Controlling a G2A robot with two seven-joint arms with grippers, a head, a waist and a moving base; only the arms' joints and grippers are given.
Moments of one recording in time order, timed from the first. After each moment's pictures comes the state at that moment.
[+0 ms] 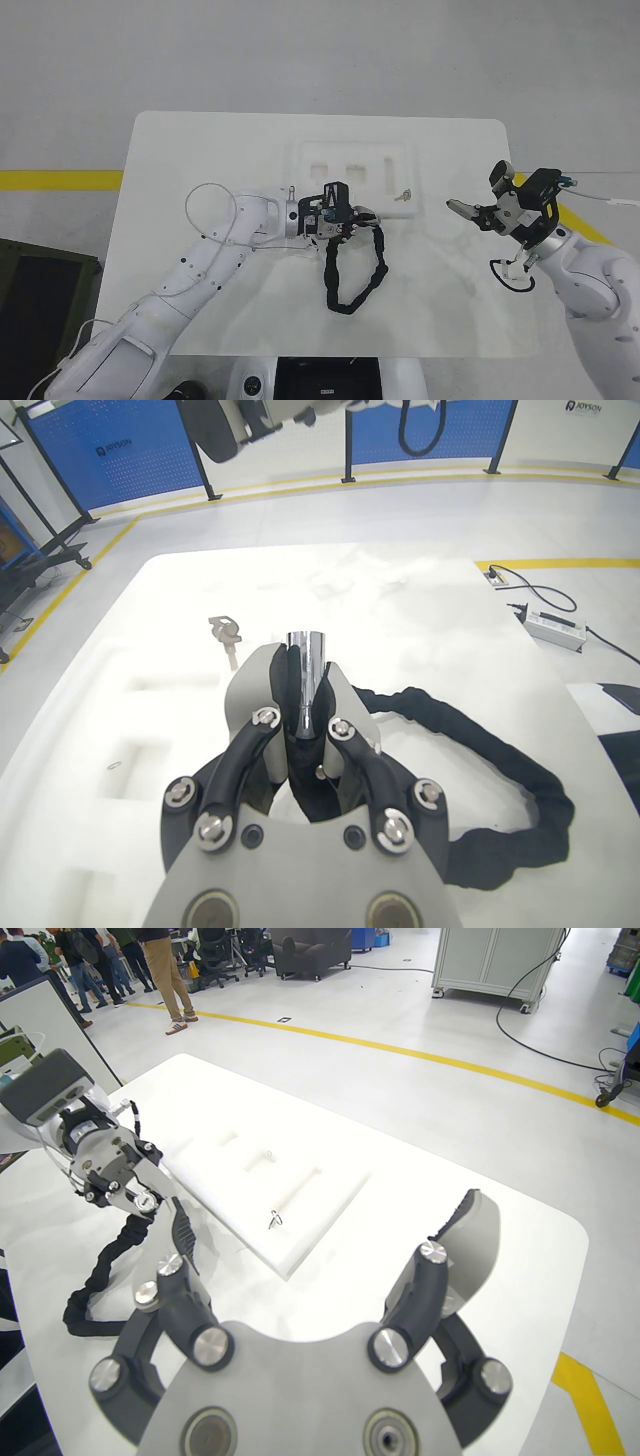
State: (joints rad) left arm 0.83 -1.22 -0.86 -1.31 1.48 -0.93 0.29; right arm -1.45 -0.89 1.62 -1.79 -0.79 -0.63 0.18
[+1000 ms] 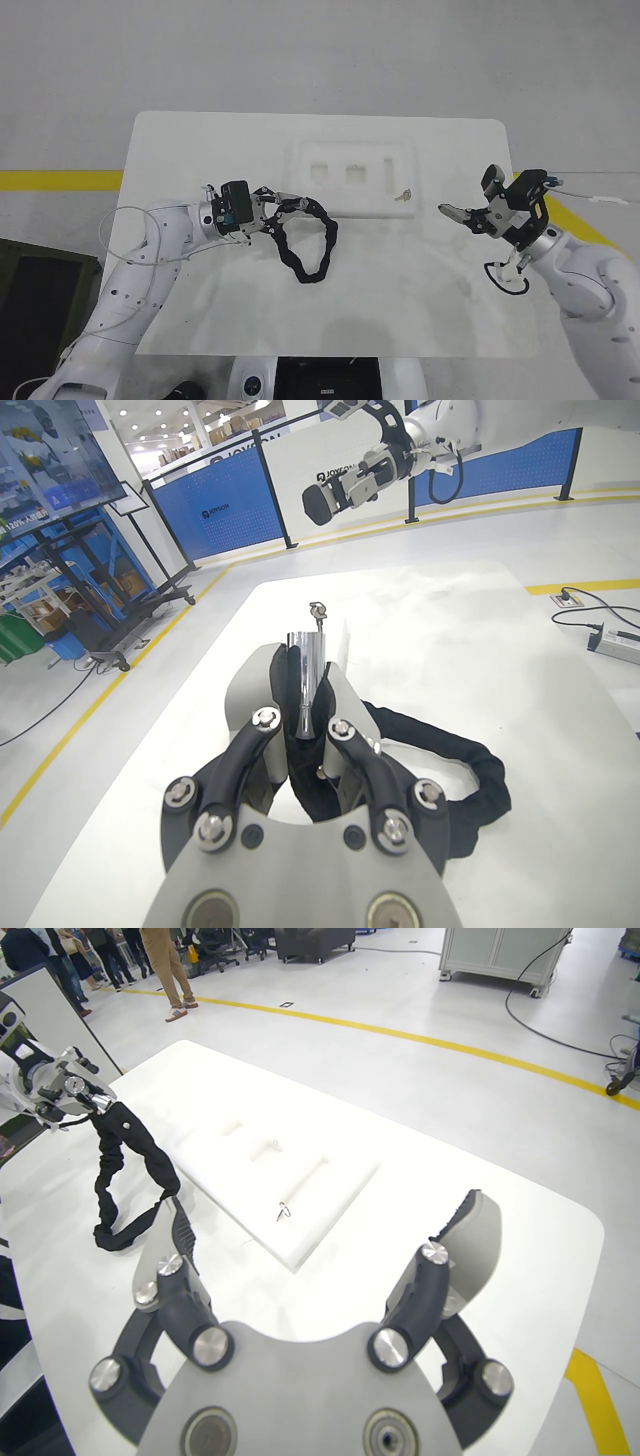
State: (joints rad) left arm 1.06 -1.07 -1.22 -1.42 1.81 -0.94 0.74; right arm -1.44 -0.90 1.58 -1.81 -0.75 -0.60 0.30
